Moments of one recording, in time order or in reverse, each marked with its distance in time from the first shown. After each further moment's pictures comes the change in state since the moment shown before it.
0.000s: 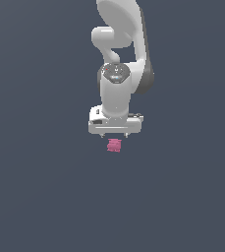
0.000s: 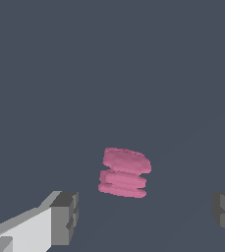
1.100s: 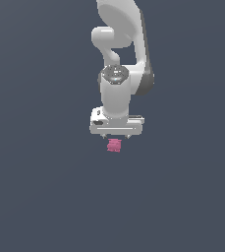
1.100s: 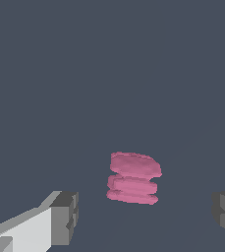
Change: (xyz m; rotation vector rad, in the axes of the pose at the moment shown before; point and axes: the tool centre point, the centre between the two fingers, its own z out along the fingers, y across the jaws) arm 0.002 -0.007 0.008 0.030 0.024 0.058
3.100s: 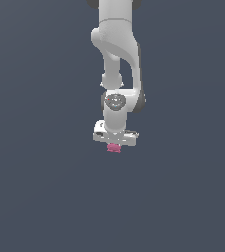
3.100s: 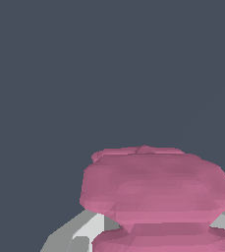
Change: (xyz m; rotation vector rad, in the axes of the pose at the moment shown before) arm -0.027 0.009 0.109 -0.028 -0.009 0.125
